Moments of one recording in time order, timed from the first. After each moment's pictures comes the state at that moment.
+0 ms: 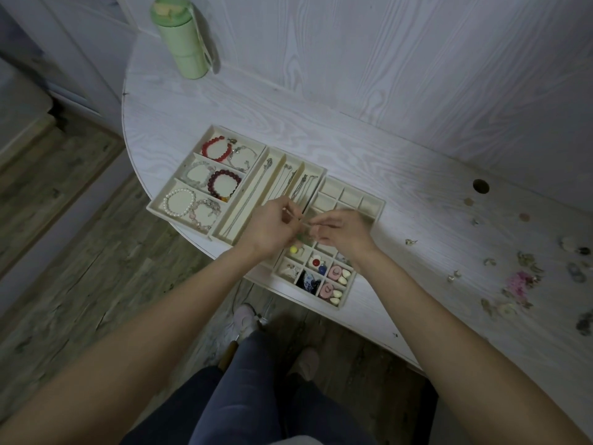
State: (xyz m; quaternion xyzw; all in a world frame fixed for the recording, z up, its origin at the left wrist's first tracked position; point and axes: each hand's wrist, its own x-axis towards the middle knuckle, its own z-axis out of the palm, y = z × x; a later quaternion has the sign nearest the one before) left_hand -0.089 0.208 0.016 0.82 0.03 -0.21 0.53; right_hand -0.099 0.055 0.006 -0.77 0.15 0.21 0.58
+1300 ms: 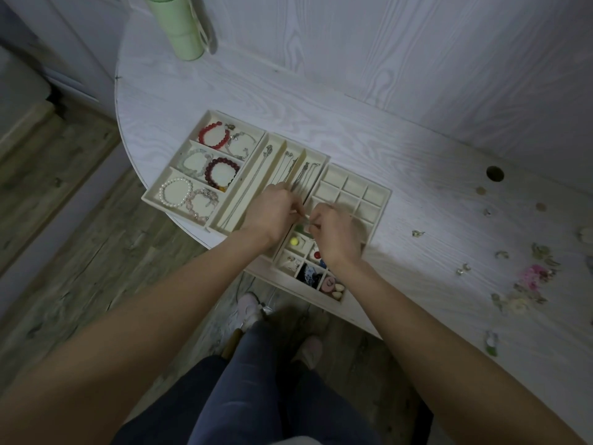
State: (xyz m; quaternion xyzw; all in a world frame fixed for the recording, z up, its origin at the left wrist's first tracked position) left_hand -0.070 0.202 -0.008 0.96 -0.11 -0.13 0.21; right_hand -0.108 0.076 -0.021 -0.96 0.04 0.09 0.28
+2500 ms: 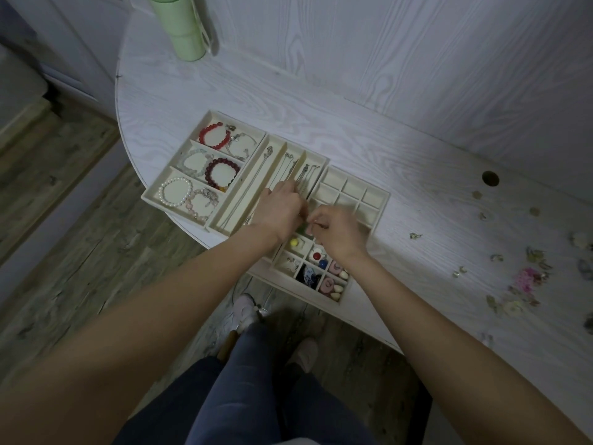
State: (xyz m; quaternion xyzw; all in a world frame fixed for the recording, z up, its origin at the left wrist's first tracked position) left_hand -0.067 0.191 -0.005 0.97 -0.16 -0.15 0.13; right_hand -0.103 0.067 -0.016 -0.89 0.06 0.17 0.41
